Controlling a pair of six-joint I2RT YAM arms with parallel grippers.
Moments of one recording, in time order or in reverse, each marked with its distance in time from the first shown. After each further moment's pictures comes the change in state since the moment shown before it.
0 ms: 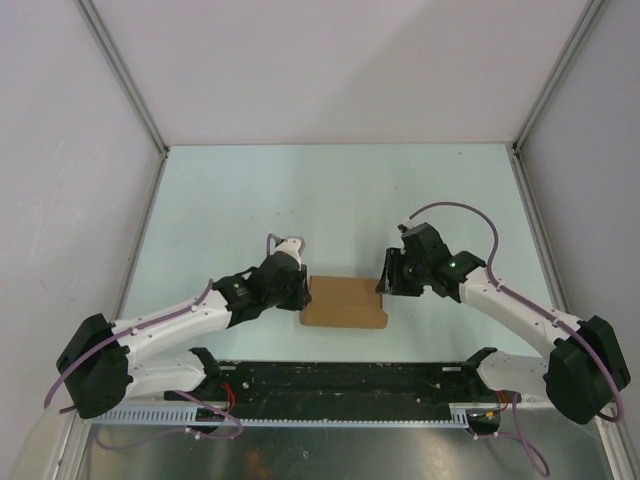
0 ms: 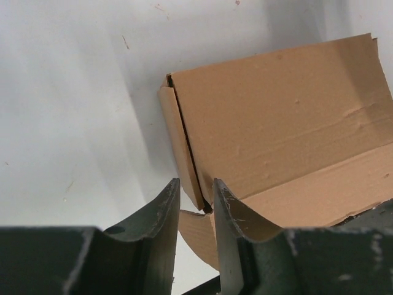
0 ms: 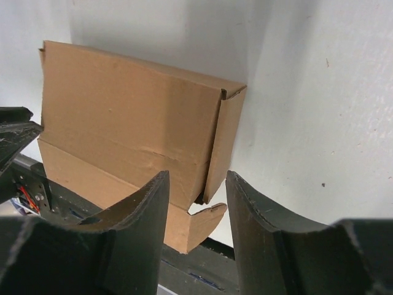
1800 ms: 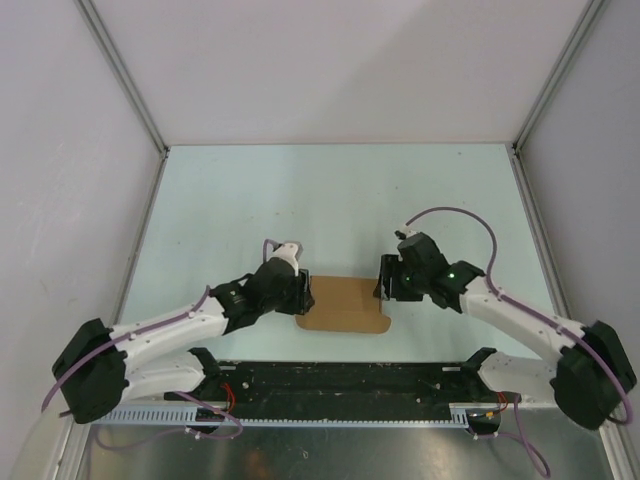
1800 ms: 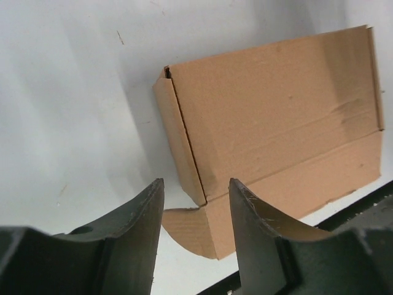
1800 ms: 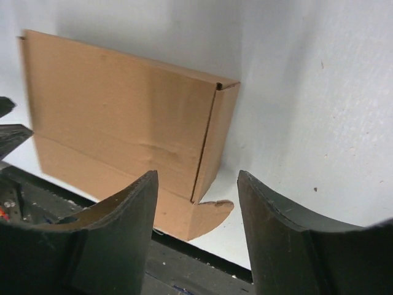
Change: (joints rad) left arm 0.001 -0.006 -0.084 0.099 0.019 0.006; right arm 0.076 0.005 -0.068 0.061 0.094 -0.011
